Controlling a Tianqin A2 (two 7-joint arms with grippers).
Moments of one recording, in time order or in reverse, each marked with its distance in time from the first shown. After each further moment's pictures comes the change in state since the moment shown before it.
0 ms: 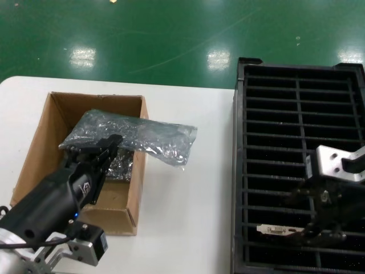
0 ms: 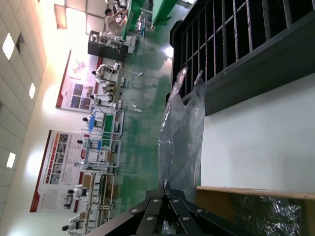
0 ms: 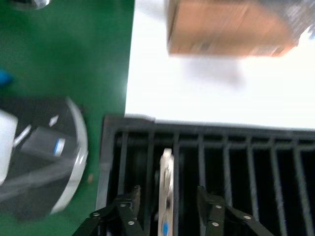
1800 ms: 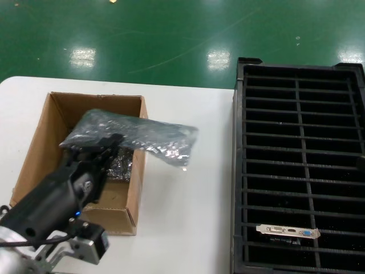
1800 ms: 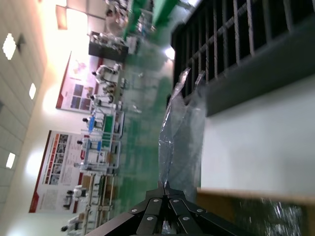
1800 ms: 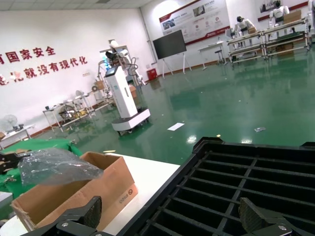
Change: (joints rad) left arm -0.008 0.000 0.005 -0.002 -0.014 0.006 -0.010; right arm -0.825 0.048 0.991 -0.379 0.789 0.428 -0.289
